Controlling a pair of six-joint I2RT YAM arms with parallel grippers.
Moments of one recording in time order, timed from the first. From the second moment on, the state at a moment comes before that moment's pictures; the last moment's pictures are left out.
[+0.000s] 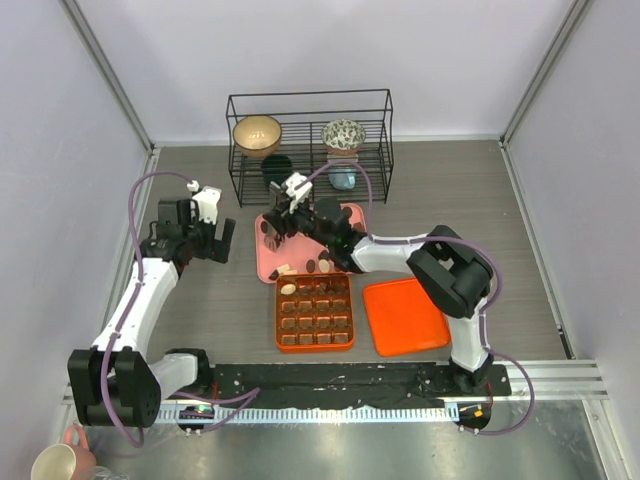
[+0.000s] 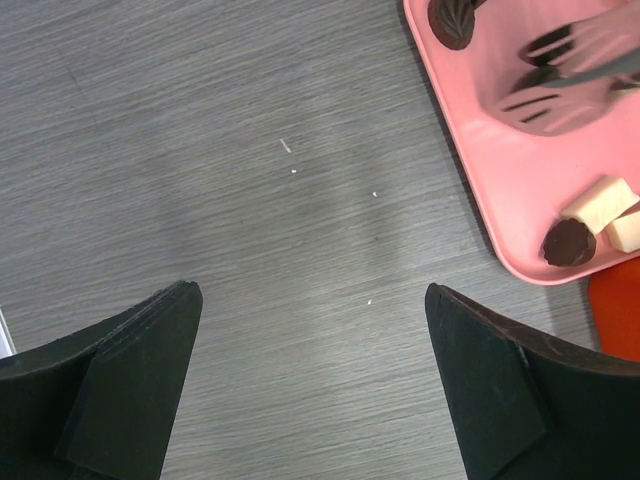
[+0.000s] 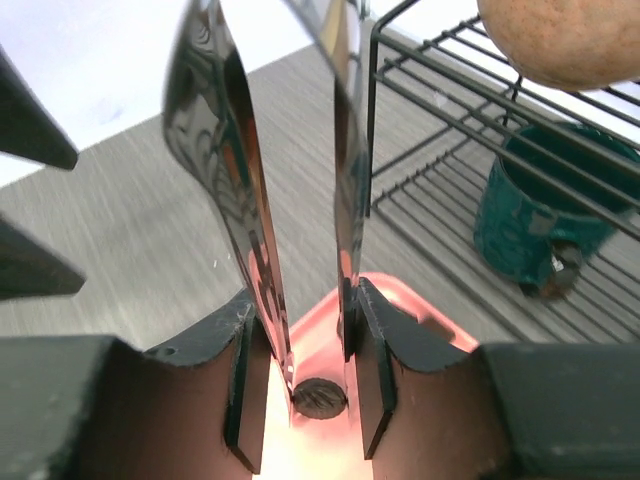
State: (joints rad) left arm -0.03 1.13 0.85 -0.50 0.11 0.23; right arm 0.84 1.98 1.18 0.79 -0.09 0.05
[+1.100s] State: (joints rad) left arm -0.02 1.14 0.81 -0.50 0.12 0.22; right arm 1.06 1.35 0.77 0.55 -0.05 0.10
